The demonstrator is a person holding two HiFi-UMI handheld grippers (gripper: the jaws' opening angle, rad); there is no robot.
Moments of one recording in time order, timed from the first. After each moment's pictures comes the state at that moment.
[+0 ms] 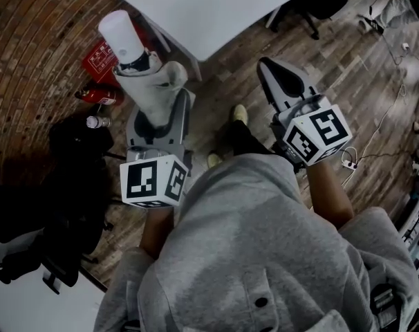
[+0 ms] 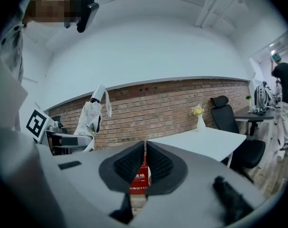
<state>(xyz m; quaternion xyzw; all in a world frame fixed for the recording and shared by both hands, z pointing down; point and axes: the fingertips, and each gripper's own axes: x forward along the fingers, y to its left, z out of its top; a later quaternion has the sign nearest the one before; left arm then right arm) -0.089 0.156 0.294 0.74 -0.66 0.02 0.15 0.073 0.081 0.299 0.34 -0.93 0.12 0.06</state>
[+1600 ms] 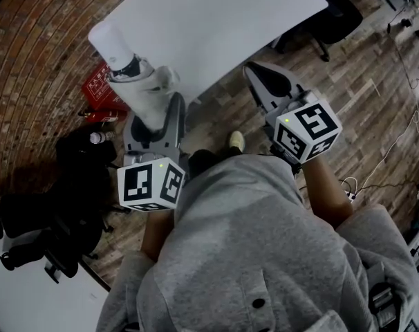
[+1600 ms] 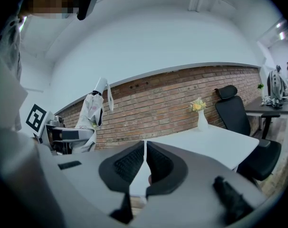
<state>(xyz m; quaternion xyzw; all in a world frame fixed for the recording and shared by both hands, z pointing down) -0.010 -0.019 0.290 0.70 -0.70 0.04 0.14 0.131 -0.102 0.320 0.27 -0.95 0.14 0.07</state>
